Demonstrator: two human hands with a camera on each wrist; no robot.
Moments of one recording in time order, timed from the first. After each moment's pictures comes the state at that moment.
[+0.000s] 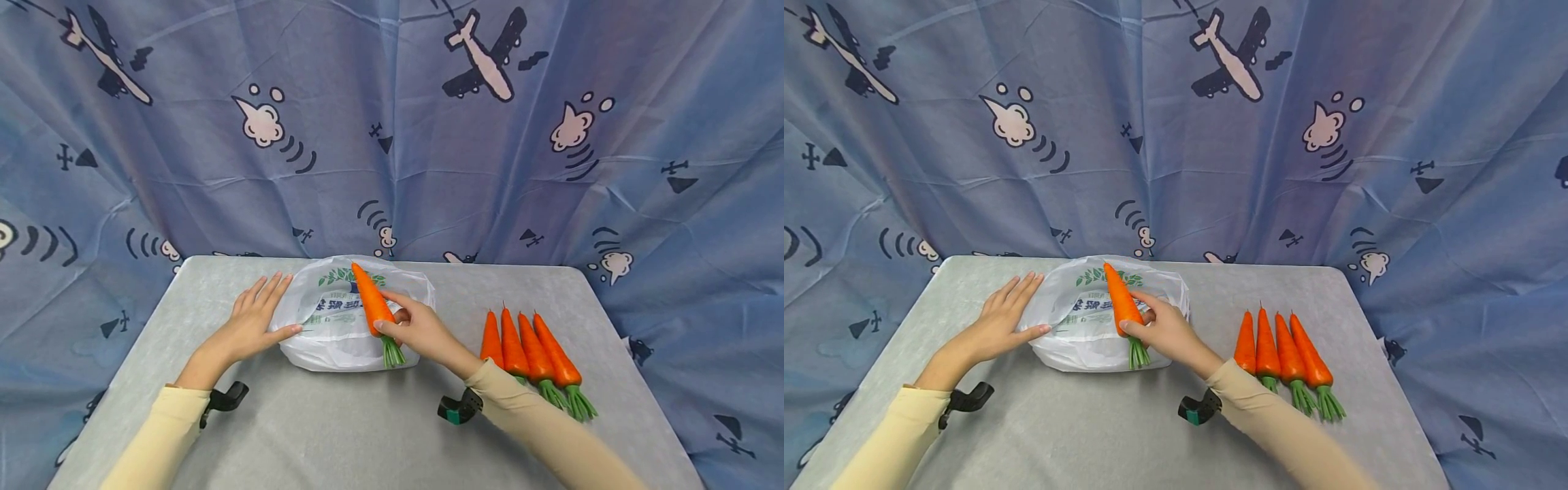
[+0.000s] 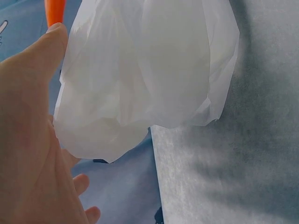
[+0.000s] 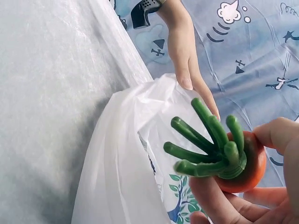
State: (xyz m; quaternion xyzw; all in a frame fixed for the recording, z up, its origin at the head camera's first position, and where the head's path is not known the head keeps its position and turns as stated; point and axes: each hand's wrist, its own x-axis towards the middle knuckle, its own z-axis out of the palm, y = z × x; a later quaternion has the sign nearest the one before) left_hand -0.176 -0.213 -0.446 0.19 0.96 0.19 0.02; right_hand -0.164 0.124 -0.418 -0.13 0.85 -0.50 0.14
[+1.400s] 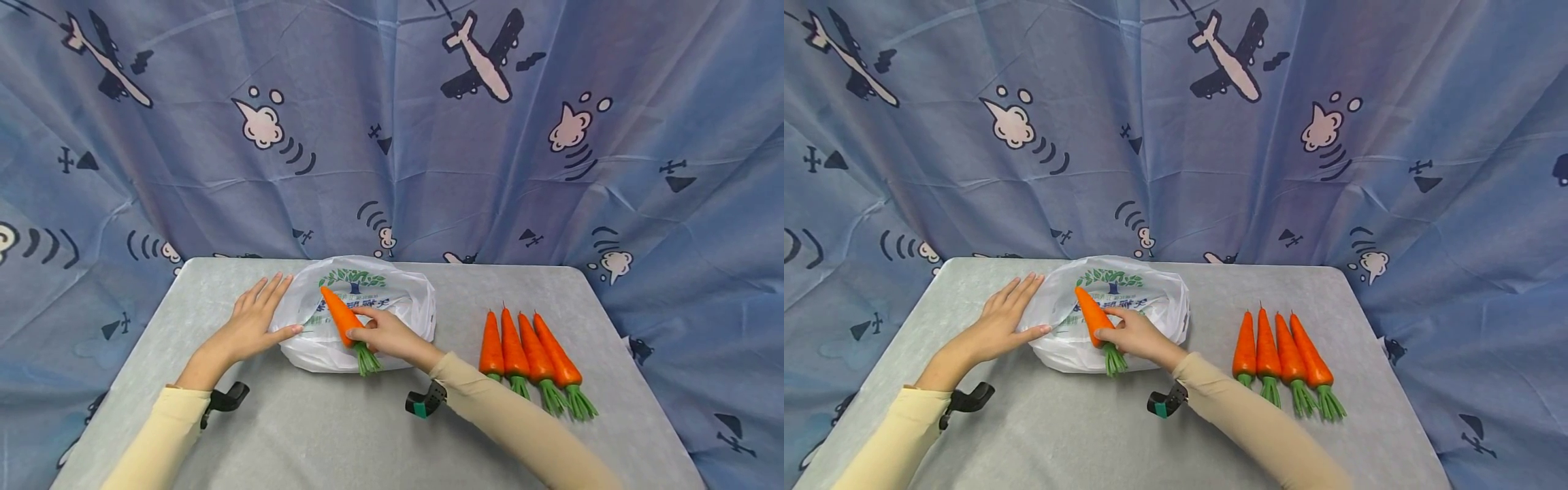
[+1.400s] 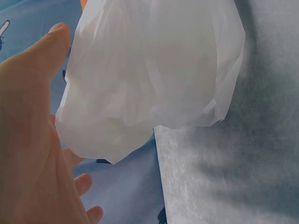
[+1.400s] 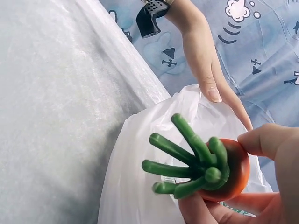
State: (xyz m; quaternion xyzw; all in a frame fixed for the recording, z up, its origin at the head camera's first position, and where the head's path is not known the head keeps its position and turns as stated) left_hand -0.176 -0.212 -0.444 0.19 0.96 0.19 0.02; right_hand -0.176 0.077 -0.440 -0.11 0.84 -0.48 0.24
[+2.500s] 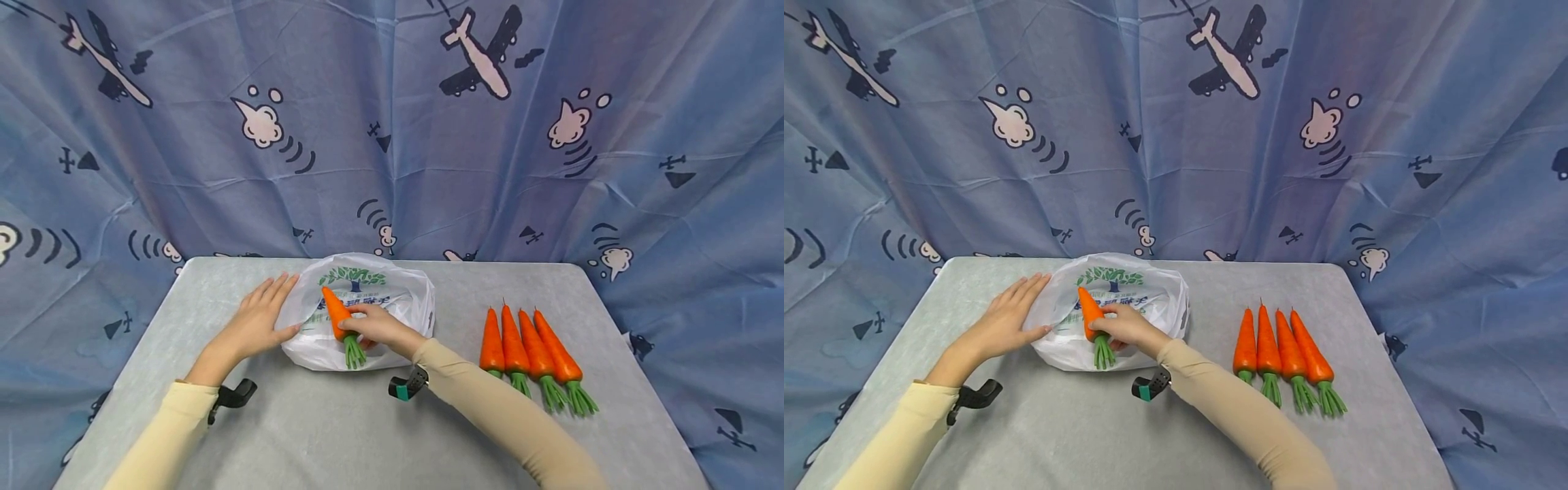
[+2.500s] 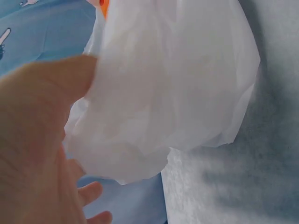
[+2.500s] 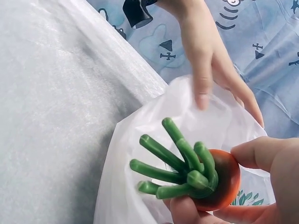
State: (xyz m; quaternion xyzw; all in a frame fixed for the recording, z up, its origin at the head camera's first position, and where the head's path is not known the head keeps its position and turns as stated) left_hand -0.175 -0.201 -0.438 0.20 0.97 0.15 0.00; right_hand -0.194 0.057 -0.454 -0.05 0.82 -0.50 0.27
